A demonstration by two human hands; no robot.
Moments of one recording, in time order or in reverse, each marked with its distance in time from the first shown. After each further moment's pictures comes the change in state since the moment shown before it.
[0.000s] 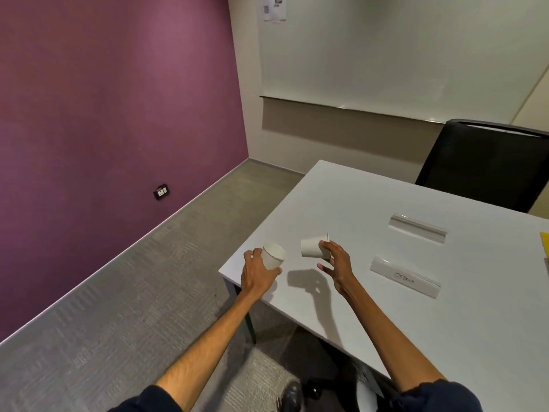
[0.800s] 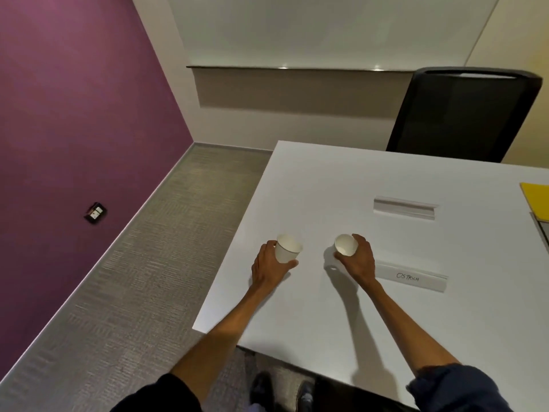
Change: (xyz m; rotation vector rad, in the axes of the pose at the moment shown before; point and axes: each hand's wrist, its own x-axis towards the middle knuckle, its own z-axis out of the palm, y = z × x) left_hand 0.182 0.052 0.086 0.029 -0.294 0.123; right_hand 0.151 -0.014 -0.053 -0.735 0.450 -0.136
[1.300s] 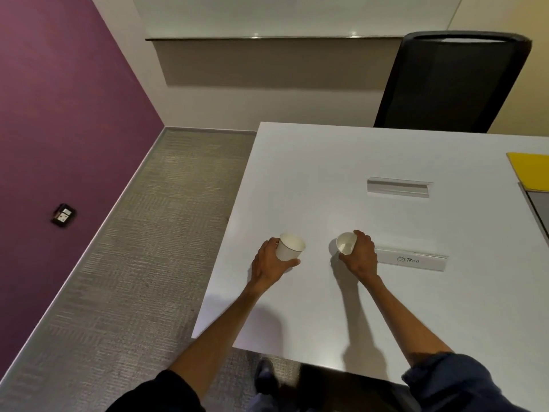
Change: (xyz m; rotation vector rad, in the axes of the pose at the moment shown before) left_hand 0.039 -0.024 0.007 0.036 -0.196 0.046; right_hand 0.008 0.017 0.023 -0.304 -0.039 0.118
